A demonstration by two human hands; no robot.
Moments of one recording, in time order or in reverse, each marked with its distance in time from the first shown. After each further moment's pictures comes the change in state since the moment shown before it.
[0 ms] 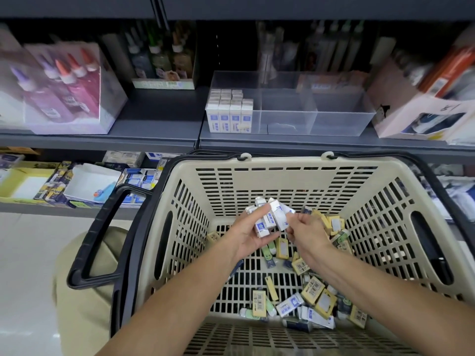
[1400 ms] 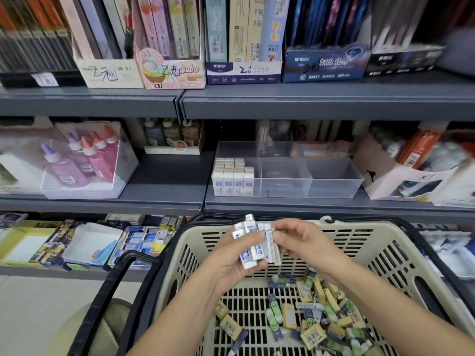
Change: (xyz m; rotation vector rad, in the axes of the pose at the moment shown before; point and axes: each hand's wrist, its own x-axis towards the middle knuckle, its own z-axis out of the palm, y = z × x) left_hand -0.074 0.100 0.039 0.190 -0.072 0.217; right_hand -0.027 -0.125 0.006 -0.280 -0.526 -0.442
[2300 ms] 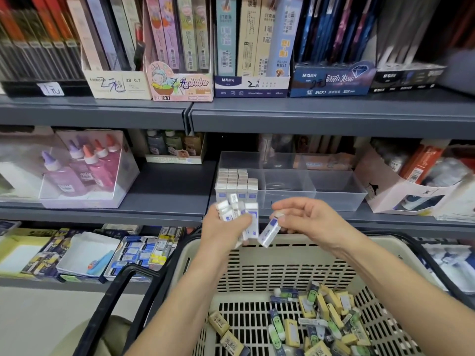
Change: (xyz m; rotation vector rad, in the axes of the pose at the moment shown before) left_hand 0.013 0.043 0.004 0.209 0.363 0.397; right_hand 0.036 -0.036 -0.025 0.027 0.006 -0.025
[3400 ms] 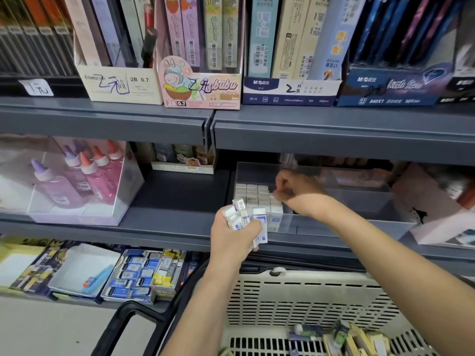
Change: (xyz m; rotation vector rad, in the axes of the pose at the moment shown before) left_hand 0.063 -0.002 -0.009 -0.029 0.038 0.037; right_hand 0.145 -0.018 0.007 -1.040 0.177 -0.018
